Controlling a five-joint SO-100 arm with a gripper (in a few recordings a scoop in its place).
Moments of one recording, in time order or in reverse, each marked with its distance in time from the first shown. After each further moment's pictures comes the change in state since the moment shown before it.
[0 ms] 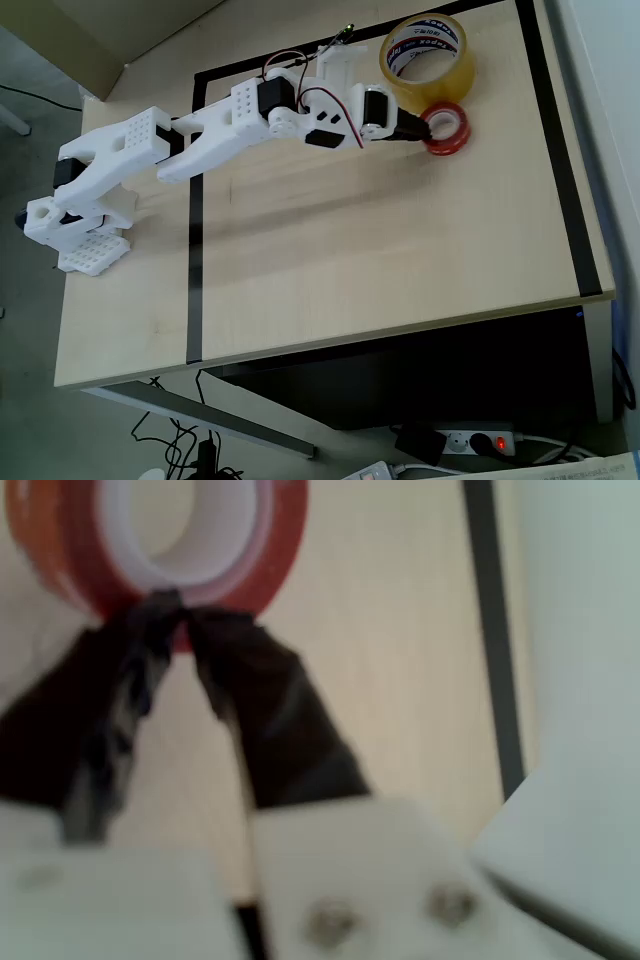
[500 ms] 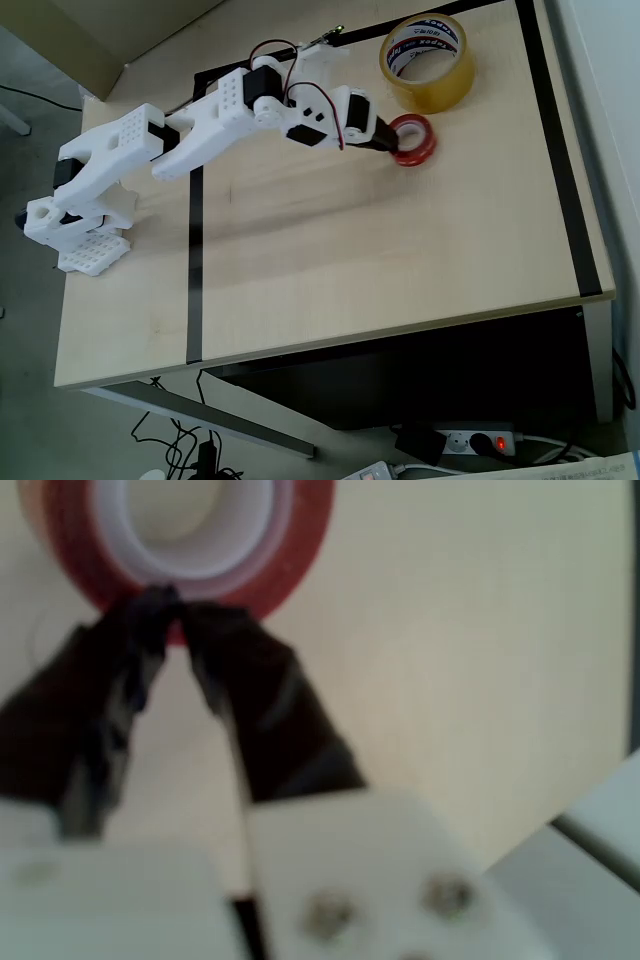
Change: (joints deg) arm 0.2 4.7 -1.5 20.7 0.0
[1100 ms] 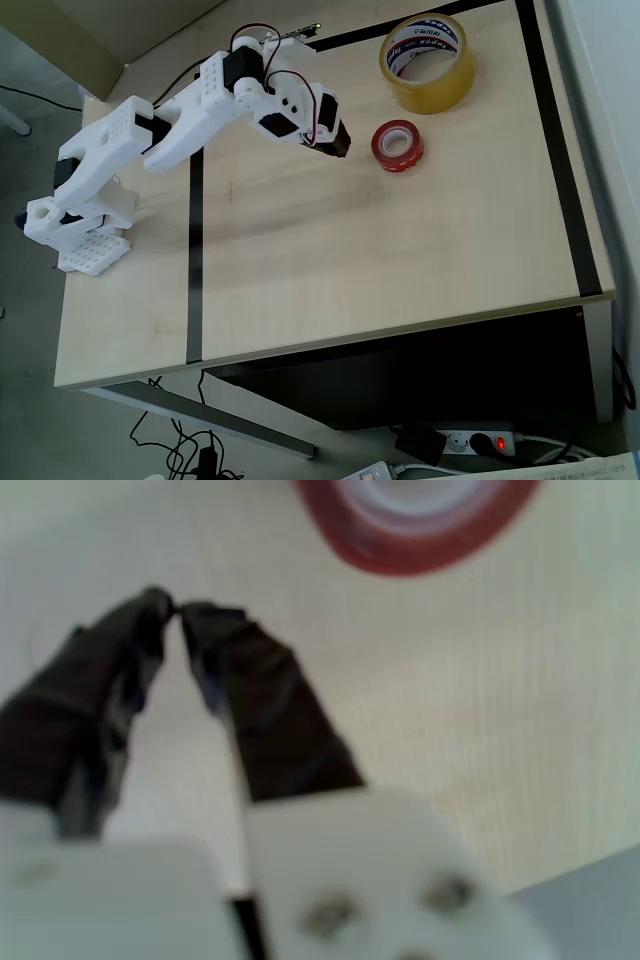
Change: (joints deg) arm -0.9 5.4 0.2 21.1 -2.1
